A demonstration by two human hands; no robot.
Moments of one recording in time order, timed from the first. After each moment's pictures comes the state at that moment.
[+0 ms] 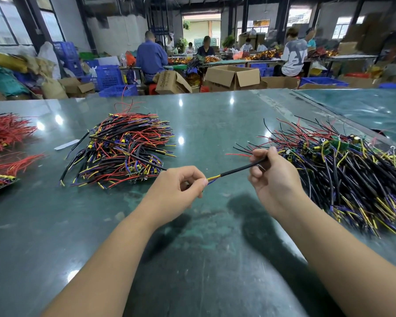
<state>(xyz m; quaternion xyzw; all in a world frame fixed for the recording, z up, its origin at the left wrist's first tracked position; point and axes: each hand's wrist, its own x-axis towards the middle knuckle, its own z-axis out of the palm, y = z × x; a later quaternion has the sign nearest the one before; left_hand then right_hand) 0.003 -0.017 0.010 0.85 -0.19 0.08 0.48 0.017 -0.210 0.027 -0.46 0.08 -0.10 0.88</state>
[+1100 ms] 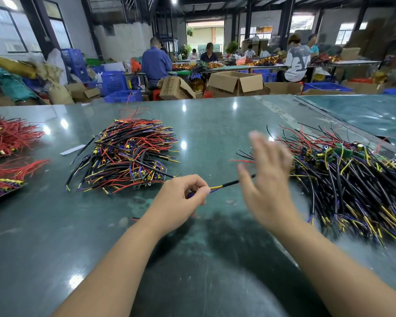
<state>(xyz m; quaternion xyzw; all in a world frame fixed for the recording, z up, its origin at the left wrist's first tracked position) 0.005 -0.017 0.002 0.86 -0.18 0.09 0.47 0.003 -0.201 0.013 -0.86 -0.11 -0.39 0.31</state>
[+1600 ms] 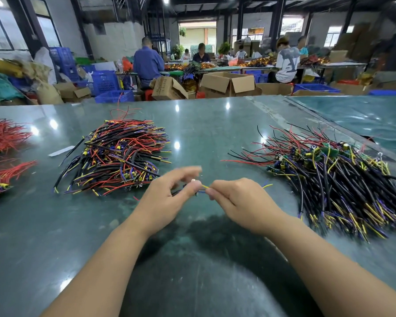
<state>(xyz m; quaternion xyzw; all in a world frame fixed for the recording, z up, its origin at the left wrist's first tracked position) 0.002 -0.012 0.009 0.84 -0.22 0.14 0.48 -0.002 -0.203 0.012 -0.92 -0.28 -0.19 0.20</state>
